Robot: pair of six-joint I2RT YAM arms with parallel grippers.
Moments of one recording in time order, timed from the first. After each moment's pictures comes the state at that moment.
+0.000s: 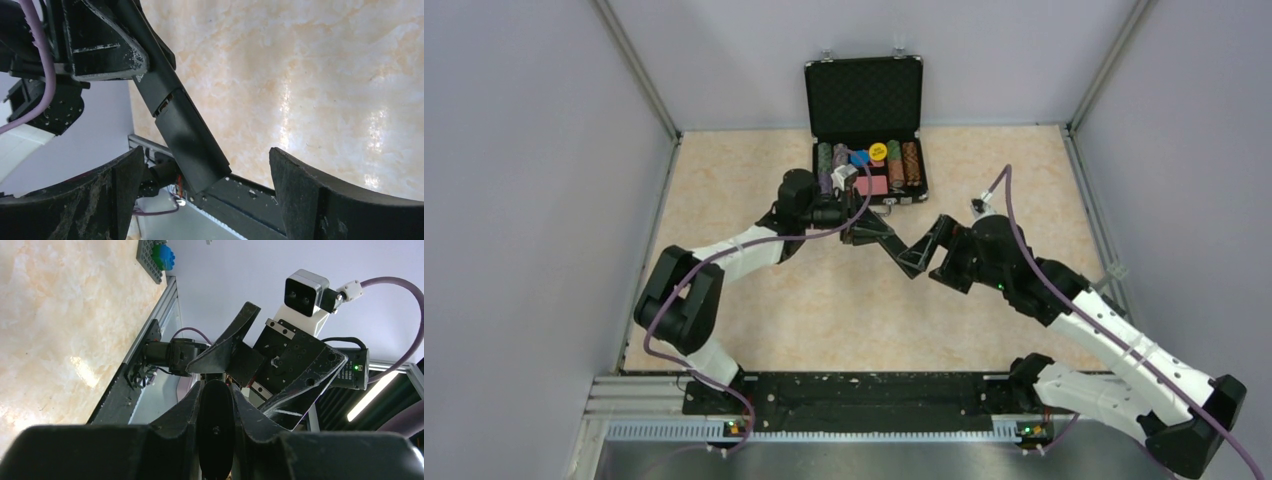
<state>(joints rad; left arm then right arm) -0.49 1.65 0.96 0.49 1.03 -1.38 0.73 0.89 0.87 -0.58 -0.02 1.04</state>
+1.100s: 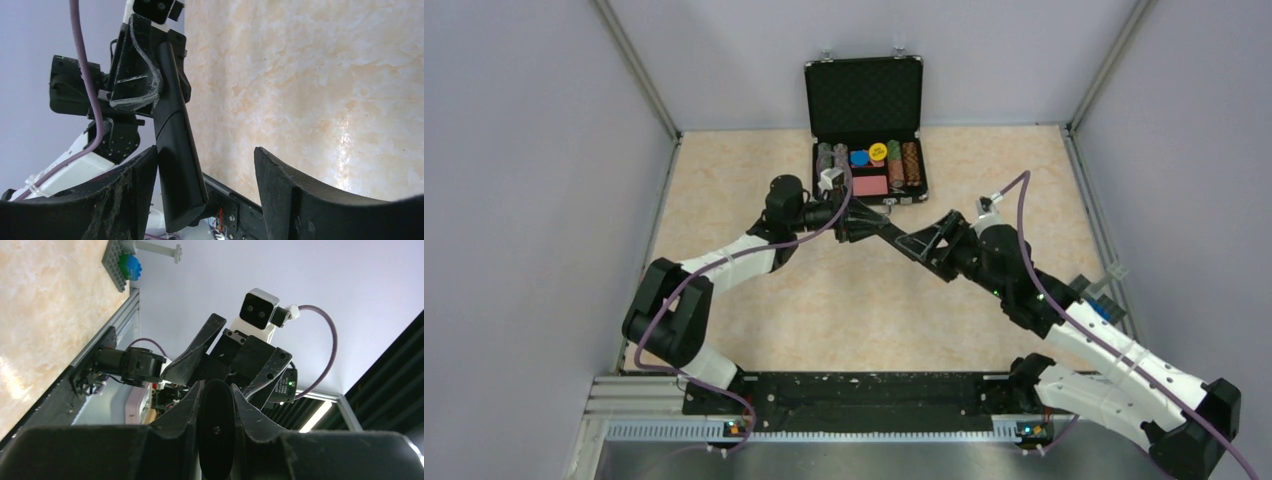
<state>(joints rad) -0.48 1.56 0.89 0.58 0.94 -1.68 0.73 0.83 0.71 -0.21 0.02 1.16</state>
